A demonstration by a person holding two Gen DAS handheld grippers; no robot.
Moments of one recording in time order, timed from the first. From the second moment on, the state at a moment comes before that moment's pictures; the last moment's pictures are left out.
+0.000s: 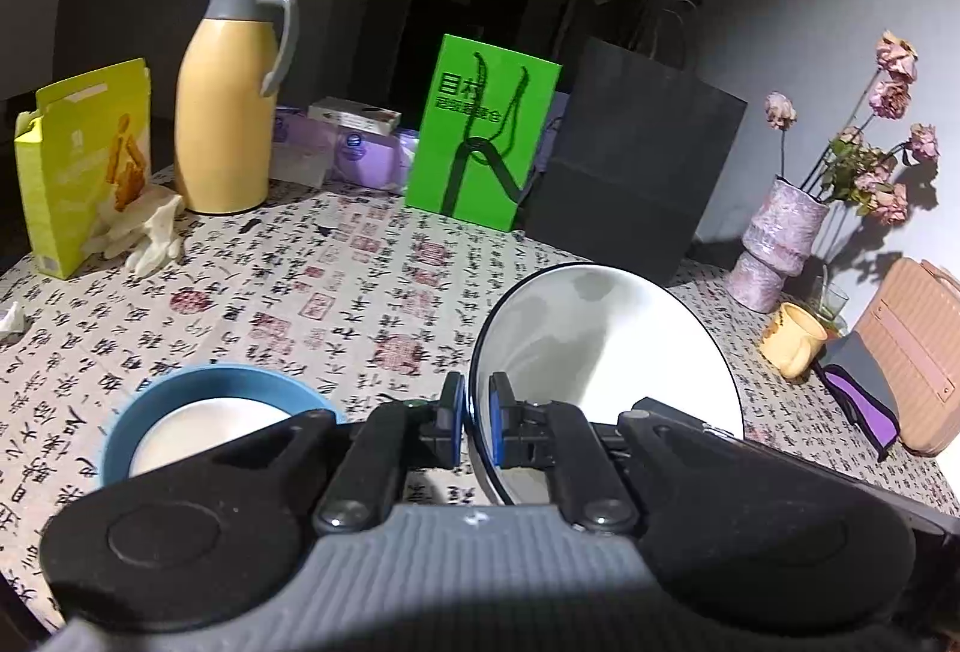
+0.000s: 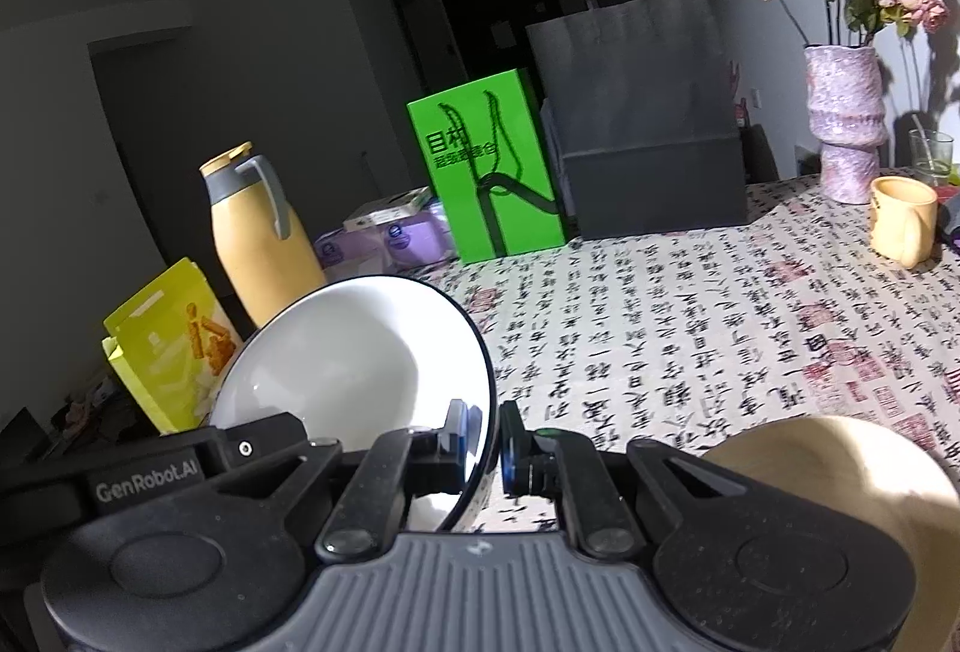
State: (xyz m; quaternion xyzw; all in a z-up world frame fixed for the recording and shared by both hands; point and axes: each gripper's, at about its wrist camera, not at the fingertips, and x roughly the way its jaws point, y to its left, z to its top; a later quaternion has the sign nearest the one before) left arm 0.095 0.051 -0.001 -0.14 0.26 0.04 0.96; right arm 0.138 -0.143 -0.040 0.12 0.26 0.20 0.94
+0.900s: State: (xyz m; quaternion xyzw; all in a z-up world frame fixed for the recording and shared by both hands) left arm 0.071 0.145 -0.013 -0.17 0.27 0.12 0.94; right arm 0.136 -0.039 -0.051 0.08 0.31 0.28 0.91
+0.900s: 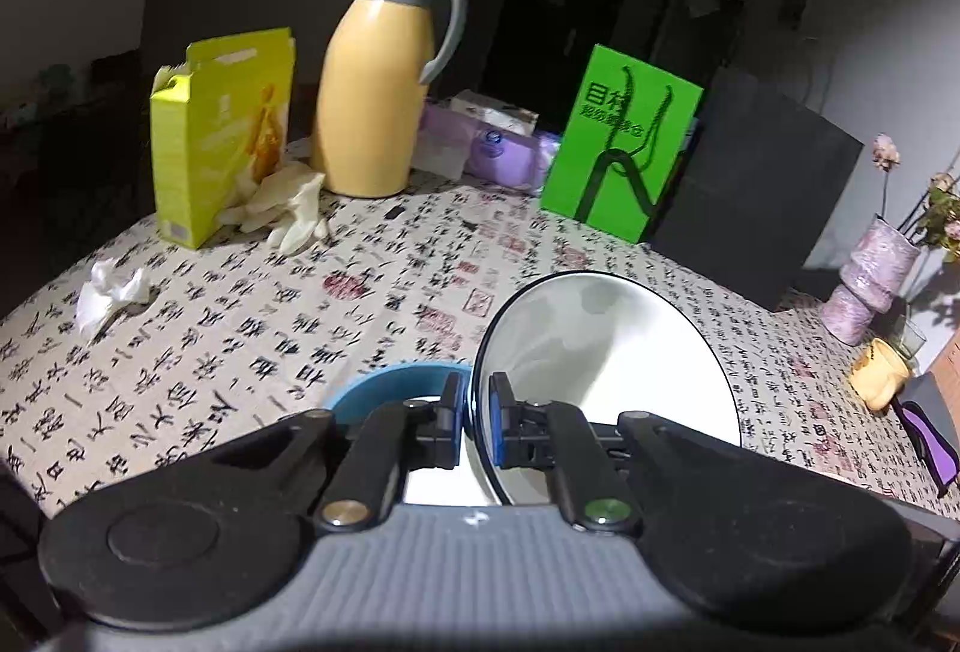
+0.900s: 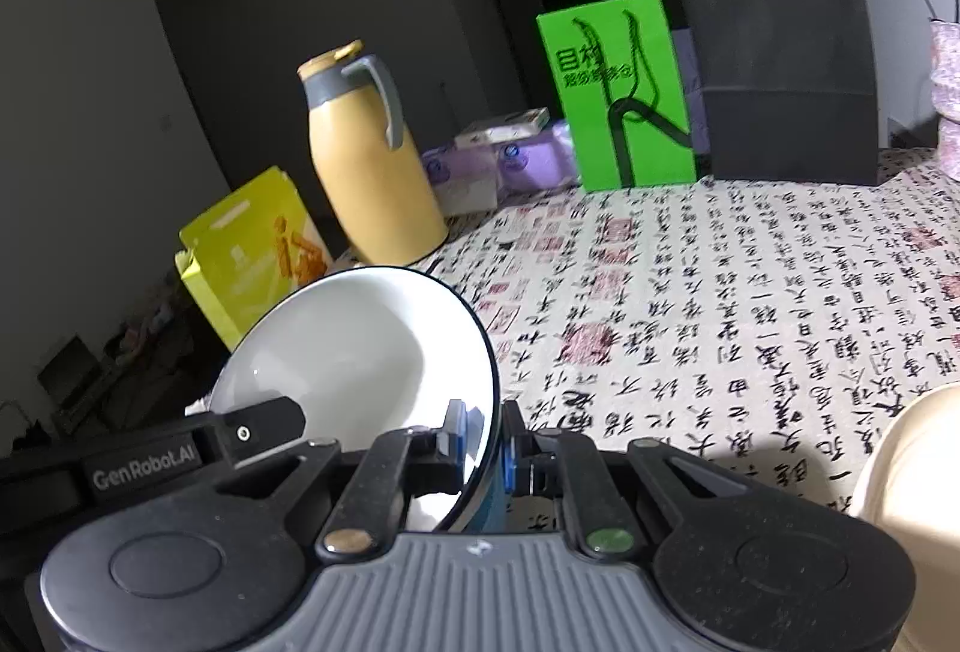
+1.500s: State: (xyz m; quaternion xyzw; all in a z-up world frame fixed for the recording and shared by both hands) left arm 0.080 0.176 -0.045 -0.19 0.31 0.14 0.92; right arm 0.144 0.005 -0.074 0.02 0.34 0.29 0.90
